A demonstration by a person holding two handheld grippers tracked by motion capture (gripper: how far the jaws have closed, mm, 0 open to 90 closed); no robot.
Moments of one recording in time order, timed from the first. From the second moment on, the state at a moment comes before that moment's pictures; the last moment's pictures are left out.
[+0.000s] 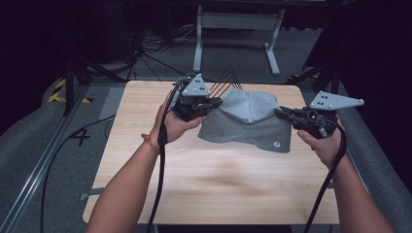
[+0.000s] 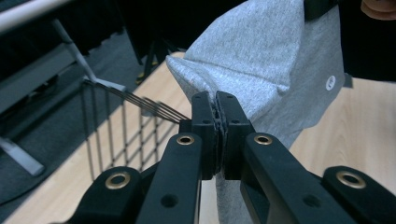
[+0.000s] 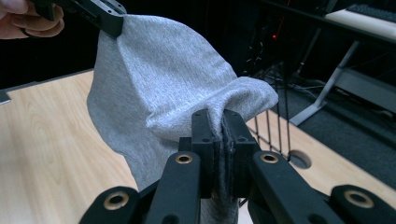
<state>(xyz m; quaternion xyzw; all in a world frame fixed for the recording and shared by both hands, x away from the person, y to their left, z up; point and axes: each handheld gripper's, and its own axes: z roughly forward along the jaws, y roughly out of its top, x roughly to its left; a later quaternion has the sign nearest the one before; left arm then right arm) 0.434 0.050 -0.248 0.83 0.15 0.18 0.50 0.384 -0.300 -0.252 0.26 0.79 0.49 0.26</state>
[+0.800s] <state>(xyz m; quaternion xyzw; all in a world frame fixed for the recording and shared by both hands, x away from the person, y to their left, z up) 0.509 0.063 -0.204 0.80 0.22 0.22 0.52 0.474 -0.270 -0.187 0.27 0.79 0.47 0.30</state>
